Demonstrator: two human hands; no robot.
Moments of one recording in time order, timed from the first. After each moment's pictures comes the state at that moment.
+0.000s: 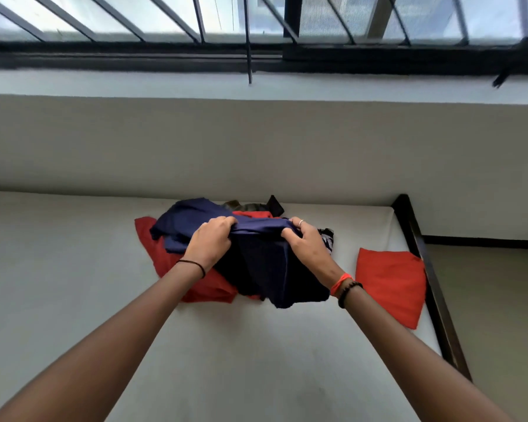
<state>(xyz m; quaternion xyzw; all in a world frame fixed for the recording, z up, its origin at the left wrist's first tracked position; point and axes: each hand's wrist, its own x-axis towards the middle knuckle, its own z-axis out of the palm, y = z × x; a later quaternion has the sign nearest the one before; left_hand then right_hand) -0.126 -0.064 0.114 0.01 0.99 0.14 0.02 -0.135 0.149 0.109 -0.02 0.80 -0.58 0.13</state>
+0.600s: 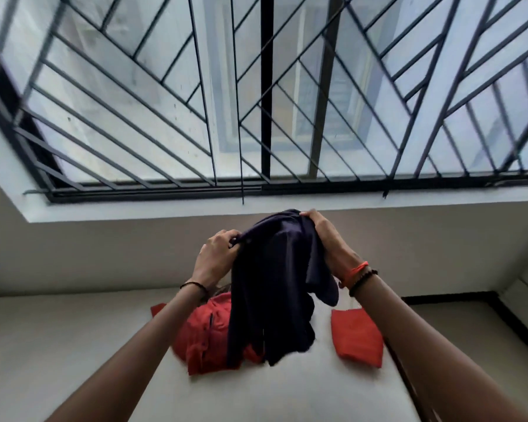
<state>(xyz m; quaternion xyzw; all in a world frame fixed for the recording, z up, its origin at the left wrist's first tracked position) -0.037 -0.062 0.400 0.05 0.93 0.36 -0.11 -0.031 0.152 0.458 0.07 0.57 -0.81 0.12</state>
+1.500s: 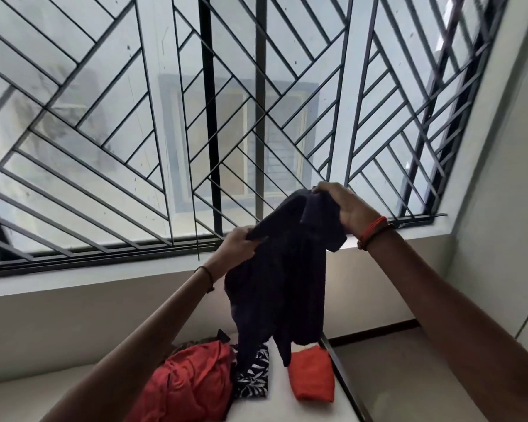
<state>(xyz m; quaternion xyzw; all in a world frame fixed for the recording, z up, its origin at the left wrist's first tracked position) 0.032 0.067 0.581 0.22 0.81 0.55 0.02 0.042 0.285 0.666 0.10 0.64 -0.76 -0.04</state>
